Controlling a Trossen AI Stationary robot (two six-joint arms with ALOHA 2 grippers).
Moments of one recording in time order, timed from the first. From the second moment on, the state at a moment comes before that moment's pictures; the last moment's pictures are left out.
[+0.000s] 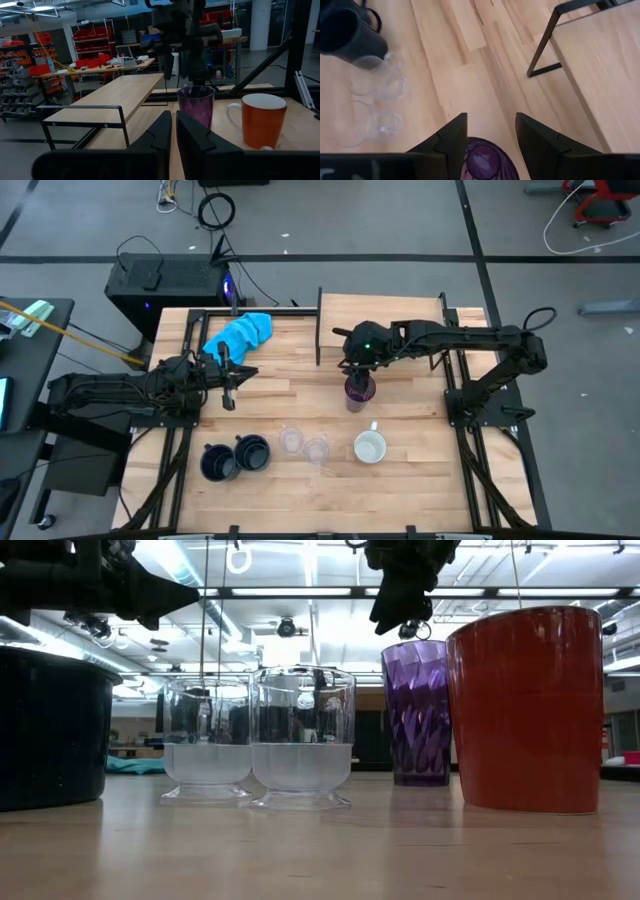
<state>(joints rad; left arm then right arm) 0.11 0.44 0.17 0.35 -0.09 0.12 -0.11 1.50 1.36 -0.80 0.03 0.26</state>
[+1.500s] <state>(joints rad) 0.11 0.44 0.17 0.35 -0.09 0.12 0.01 1.54 1.49 -0.89 0.14 0.36</state>
